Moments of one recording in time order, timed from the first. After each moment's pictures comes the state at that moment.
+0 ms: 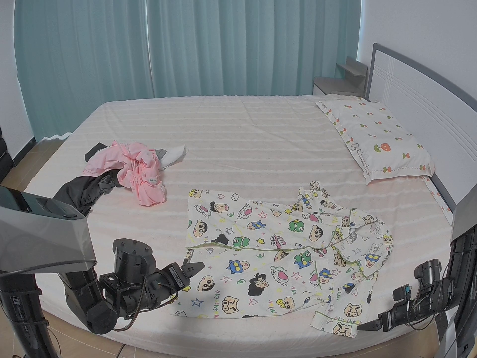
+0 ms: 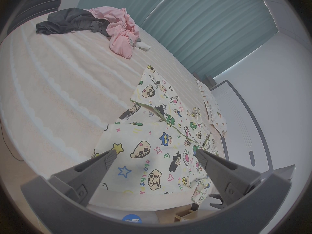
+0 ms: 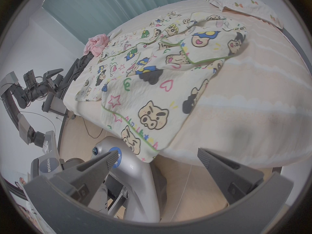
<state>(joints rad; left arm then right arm) -0.48 2.13 -0.32 -1.21 0.00 -0.90 -0.11 2.29 -0.02 -1.06 0.47 -0.25</state>
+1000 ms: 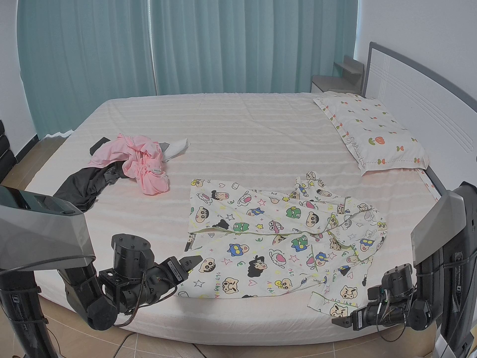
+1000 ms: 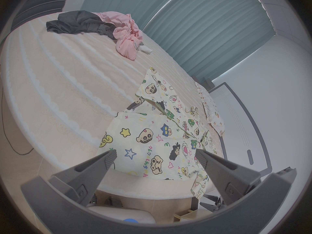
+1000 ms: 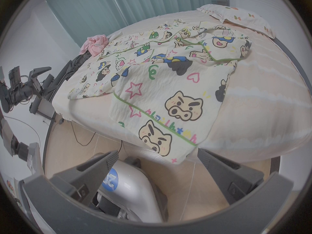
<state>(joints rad) -0.45 2.13 -0.35 -1.21 0.01 -0.90 0.27 2.44 -0.02 -1.46 0.15 0.17</state>
